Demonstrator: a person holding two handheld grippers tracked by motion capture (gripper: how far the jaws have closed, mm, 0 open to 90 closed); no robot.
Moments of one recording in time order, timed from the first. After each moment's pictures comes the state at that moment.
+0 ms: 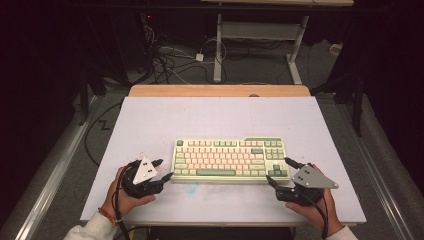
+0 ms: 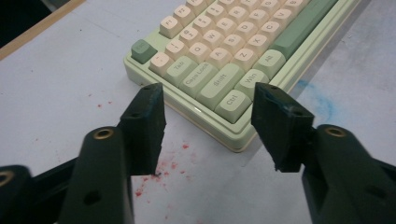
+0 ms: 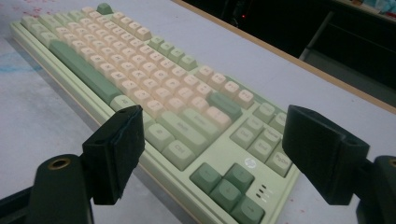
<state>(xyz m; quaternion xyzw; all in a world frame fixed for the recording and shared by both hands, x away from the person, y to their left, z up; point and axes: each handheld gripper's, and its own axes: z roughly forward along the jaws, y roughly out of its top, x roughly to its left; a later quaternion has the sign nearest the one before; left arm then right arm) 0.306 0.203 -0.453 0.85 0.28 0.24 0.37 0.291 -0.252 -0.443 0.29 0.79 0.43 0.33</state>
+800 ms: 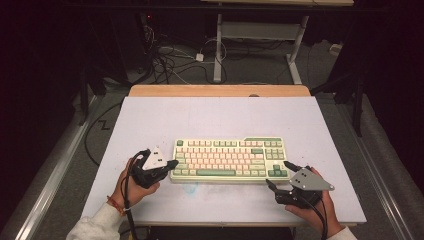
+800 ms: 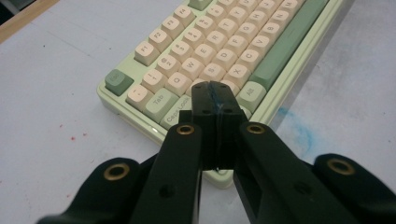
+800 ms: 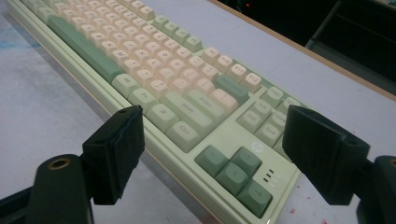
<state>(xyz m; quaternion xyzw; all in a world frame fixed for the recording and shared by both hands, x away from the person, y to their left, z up) 0.333 0.179 -0.436 0.88 0.26 0.19 0.36 0.291 -0.250 -0.452 0.29 0.80 0.41 0.33</state>
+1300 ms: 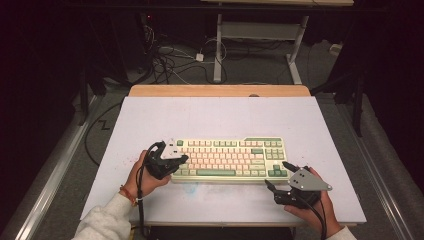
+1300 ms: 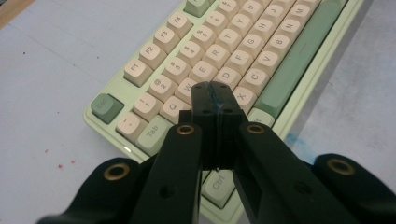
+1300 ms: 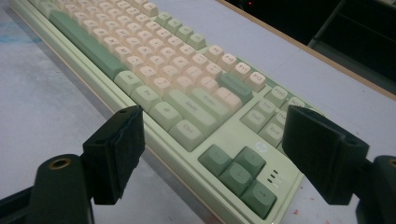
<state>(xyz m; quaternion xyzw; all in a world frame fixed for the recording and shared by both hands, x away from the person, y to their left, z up) 0.358 0.146 -0.430 0.89 0.25 0.18 0.33 0.291 -0.248 -0.454 0.28 0.81 0.41 0.32</state>
